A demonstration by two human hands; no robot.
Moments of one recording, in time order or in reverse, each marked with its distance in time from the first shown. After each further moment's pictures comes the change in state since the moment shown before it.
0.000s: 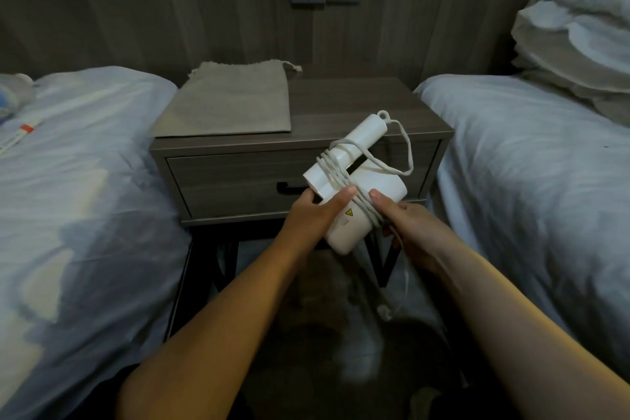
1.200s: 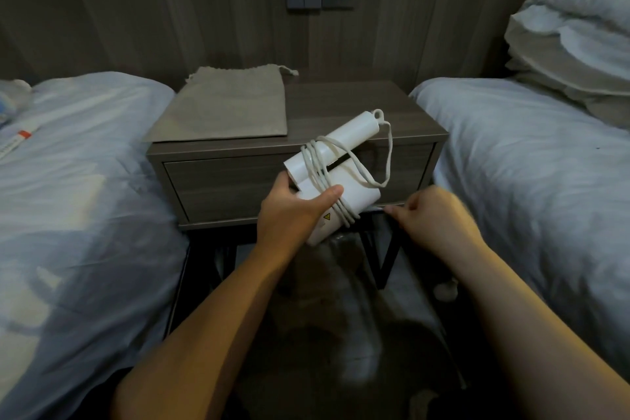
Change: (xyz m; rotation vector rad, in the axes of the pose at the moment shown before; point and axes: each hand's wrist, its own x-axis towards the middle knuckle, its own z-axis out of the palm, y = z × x) left_hand -0.003 0.012 -0.013 0.249 0.267 0.184; right_hand -0.017 -0.024 -0.020 -0.836 0.297 -0.192
